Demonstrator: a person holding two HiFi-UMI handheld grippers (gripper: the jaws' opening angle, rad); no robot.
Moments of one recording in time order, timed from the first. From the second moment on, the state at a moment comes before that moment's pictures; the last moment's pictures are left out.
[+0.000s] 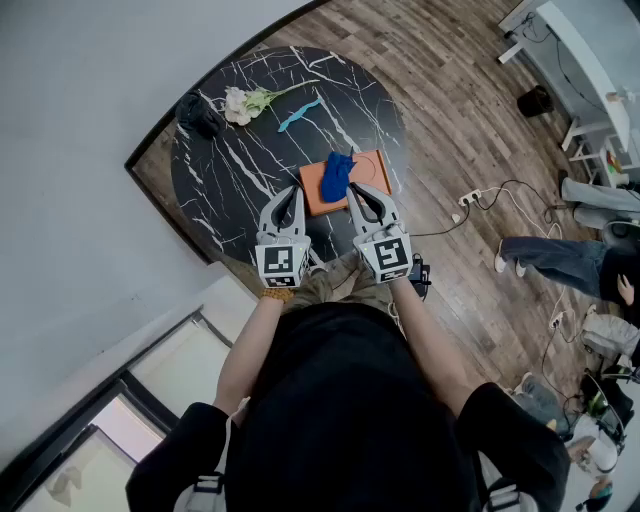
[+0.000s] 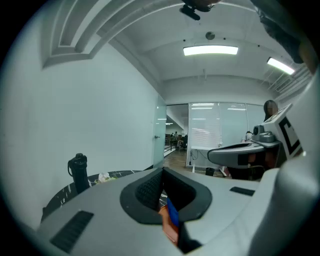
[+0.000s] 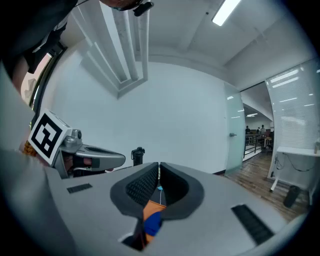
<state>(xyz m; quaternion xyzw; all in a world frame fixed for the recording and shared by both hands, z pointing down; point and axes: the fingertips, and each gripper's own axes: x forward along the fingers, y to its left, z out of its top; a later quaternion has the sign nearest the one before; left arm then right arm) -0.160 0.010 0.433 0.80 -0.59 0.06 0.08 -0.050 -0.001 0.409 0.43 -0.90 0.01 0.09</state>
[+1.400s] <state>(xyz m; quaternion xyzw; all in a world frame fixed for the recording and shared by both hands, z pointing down) -0.146 -0.008 0.647 0.73 -0.48 0.19 0.45 -0.083 -0.063 0.635 0.11 -0.90 0.09 0.40</state>
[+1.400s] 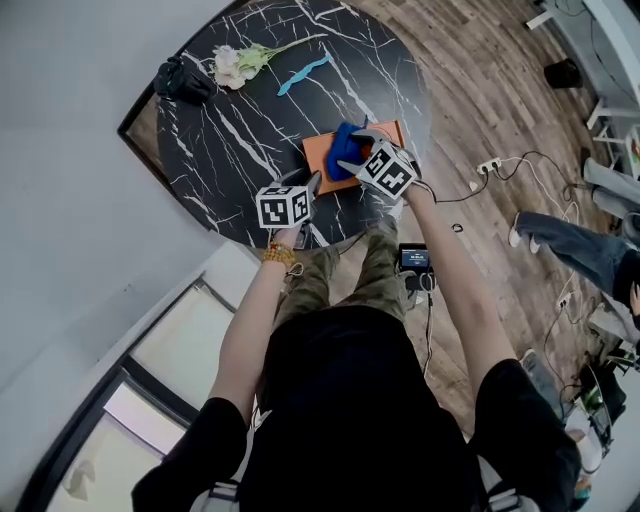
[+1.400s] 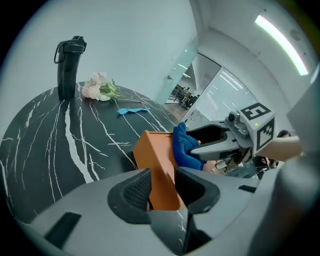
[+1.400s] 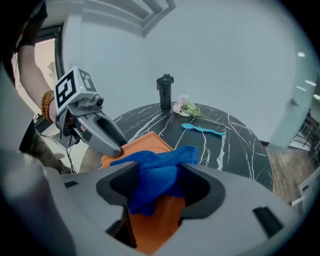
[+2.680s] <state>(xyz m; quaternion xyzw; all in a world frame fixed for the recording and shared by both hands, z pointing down) -0.135 0.009 0.656 0.71 -0.48 0.16 0.50 -0.133 -0.059 0.637 0.13 -0.86 0.15 0.47</state>
